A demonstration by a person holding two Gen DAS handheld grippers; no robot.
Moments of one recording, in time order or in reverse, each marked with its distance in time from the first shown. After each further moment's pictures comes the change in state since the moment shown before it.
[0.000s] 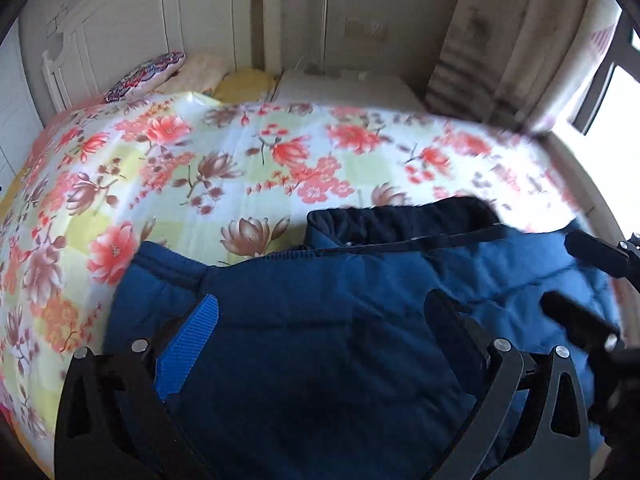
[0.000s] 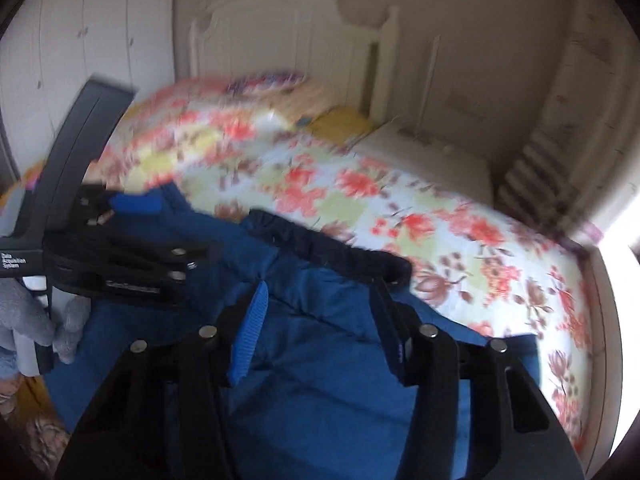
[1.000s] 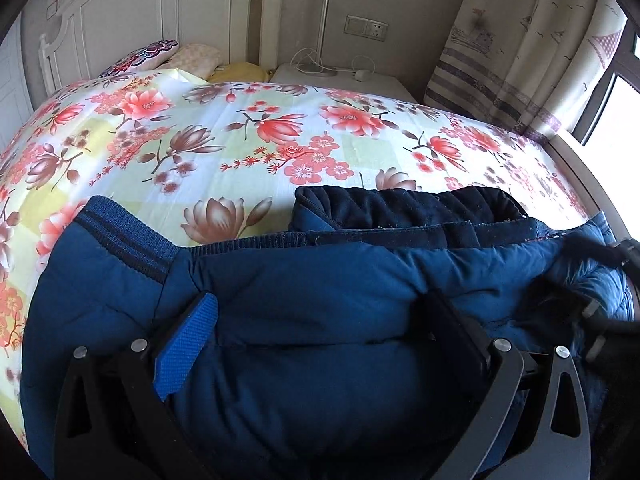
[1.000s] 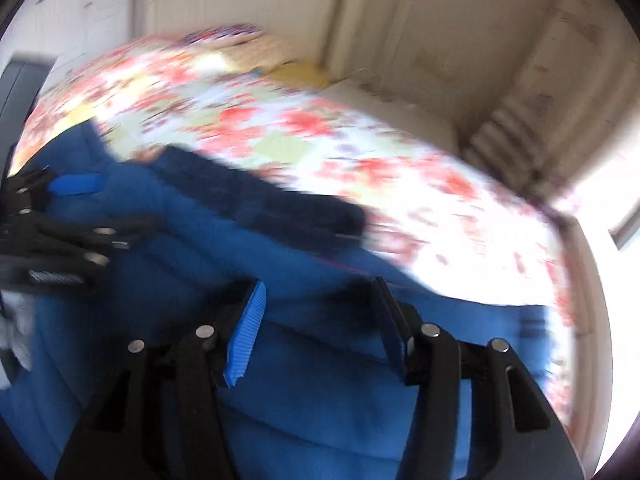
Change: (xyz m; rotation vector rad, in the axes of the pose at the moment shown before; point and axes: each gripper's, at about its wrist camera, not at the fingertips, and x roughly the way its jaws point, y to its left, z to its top) left arm 0.042 0.003 -0.019 -0.043 -0.049 -0.074; right arm 0.037 -0.044 -0.029 0.086 0.086 -0.224
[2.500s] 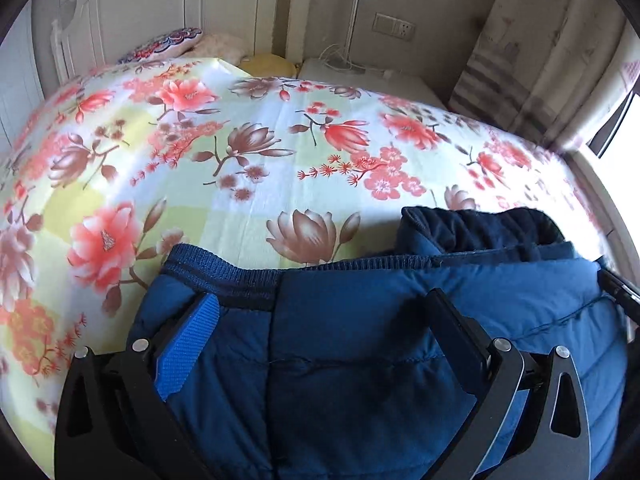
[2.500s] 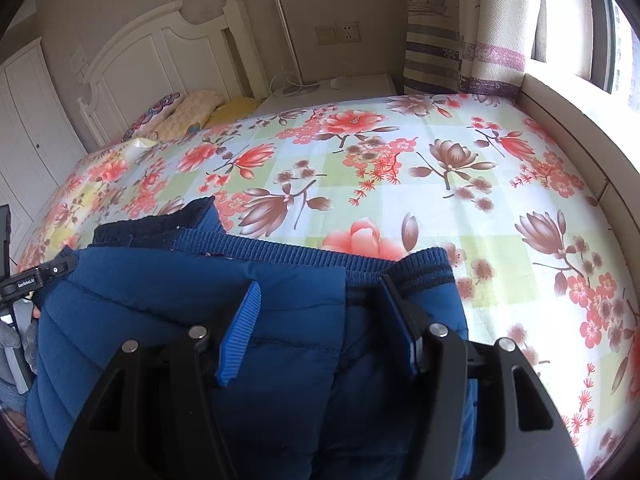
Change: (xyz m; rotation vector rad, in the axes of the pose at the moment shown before) left arm -0.001 0.057 0.017 -0.038 0.031 0.029; right arm 0.021 -0.118 -0.058 0.425 -0.016 0.162
